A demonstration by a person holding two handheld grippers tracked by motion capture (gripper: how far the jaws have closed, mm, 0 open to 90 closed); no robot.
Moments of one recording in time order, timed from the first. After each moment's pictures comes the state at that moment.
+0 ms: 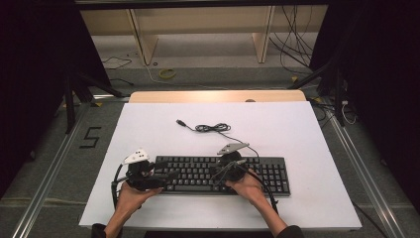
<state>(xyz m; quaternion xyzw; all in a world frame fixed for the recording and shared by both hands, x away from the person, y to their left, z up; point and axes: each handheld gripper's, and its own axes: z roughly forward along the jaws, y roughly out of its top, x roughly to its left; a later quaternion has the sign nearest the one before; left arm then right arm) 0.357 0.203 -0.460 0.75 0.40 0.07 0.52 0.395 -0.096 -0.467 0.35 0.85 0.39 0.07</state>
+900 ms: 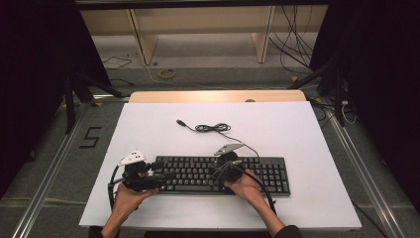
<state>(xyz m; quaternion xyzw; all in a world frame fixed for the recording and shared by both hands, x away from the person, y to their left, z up) 0.355 0.210 -0.462 0.75 0.41 0.07 0.51 0.397 -0.091 -0.472 0.36 0.85 0.37 0.08</state>
